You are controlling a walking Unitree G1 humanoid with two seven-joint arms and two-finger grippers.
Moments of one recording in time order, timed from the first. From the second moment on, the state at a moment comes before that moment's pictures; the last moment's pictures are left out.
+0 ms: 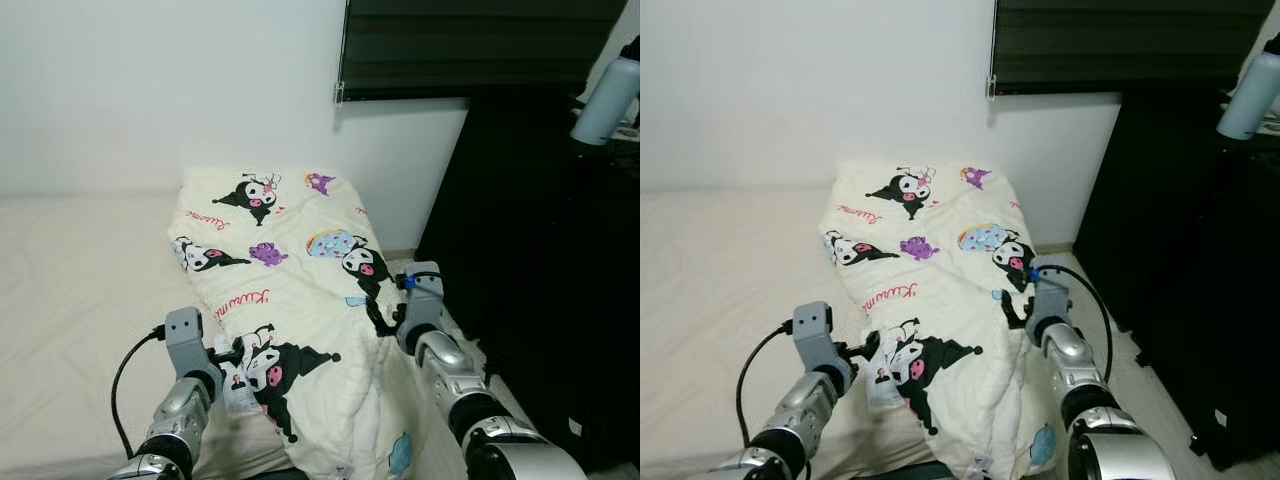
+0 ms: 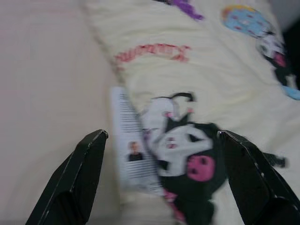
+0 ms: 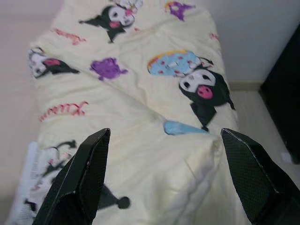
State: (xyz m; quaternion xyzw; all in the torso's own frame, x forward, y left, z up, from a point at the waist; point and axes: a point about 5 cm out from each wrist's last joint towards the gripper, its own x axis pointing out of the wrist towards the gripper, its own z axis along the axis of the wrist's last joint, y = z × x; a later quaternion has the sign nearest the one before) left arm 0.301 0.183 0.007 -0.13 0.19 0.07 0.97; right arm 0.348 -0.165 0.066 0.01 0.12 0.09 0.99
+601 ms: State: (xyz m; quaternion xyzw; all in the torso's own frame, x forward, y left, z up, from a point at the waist) left arm 0.298 0.189 0.007 -0.15 0.18 0.03 0.97; right arm 0.356 -0.170 0.083 0.04 0.09 0.09 0.99
